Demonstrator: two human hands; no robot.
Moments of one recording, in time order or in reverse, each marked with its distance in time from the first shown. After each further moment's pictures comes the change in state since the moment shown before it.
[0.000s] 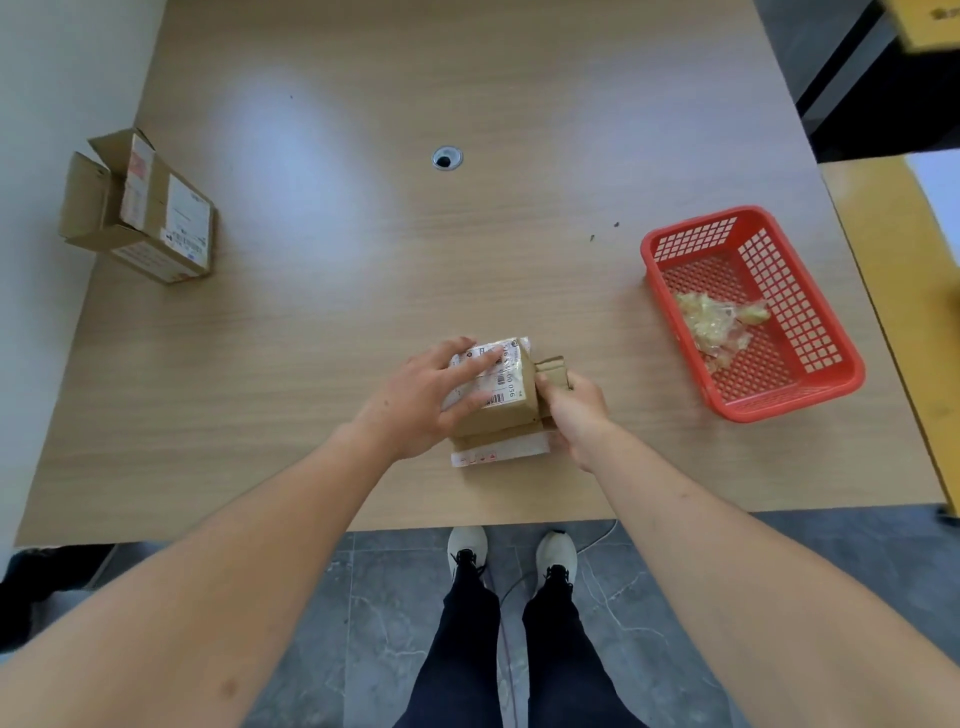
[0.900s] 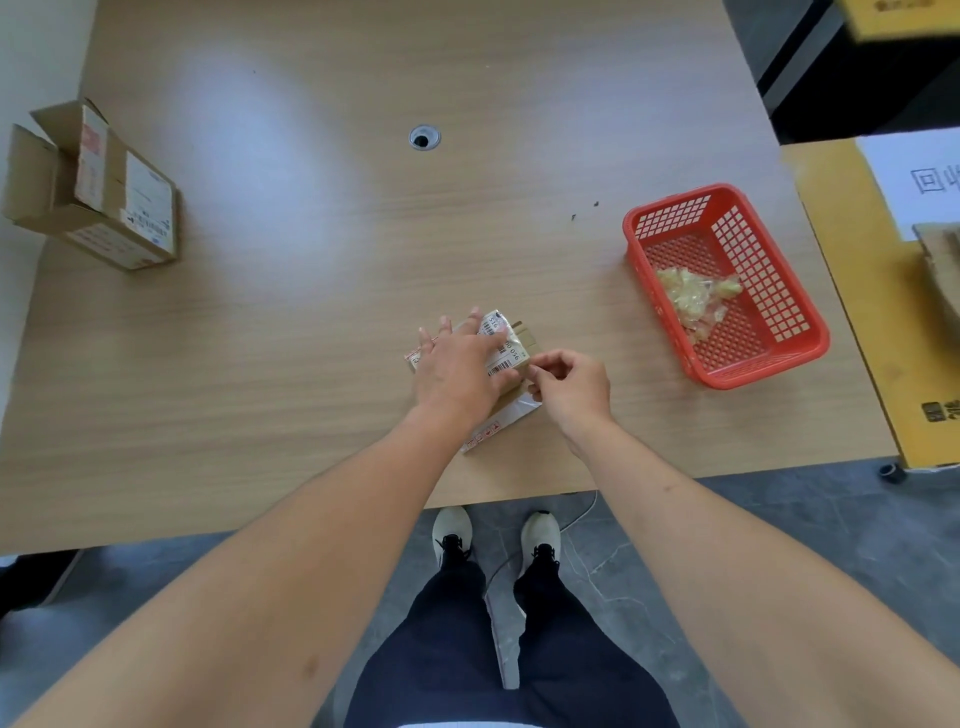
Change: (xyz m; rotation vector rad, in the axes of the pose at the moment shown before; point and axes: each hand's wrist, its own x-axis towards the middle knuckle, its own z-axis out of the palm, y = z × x) left_hand 0.029 0.058 0.016 -0.046 0.013 -0.352; right_hand -0.020 0.010 -0.002 -0.231 0.246 -0.293
